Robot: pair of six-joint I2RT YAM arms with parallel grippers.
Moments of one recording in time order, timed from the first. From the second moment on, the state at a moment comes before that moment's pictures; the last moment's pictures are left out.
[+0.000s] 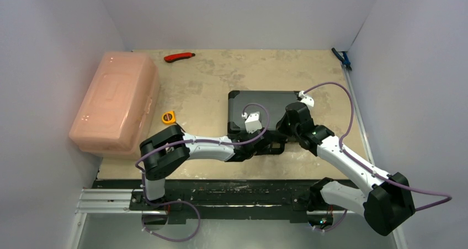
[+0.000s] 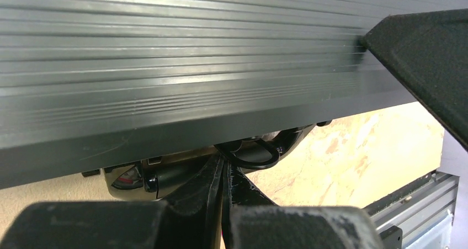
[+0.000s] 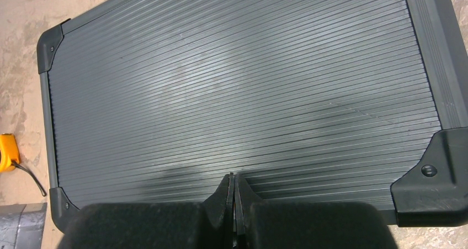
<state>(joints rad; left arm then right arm) -1.17 1.87 1.11 -0.03 -0.43 -1.14 0.52 1.08 0.68 -0.33 0.28 0.77</state>
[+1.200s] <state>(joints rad) -1.15 1.79 1.18 -0.09 -0.46 -1.04 0.52 1.07 0.68 -0.33 0.28 0.77</state>
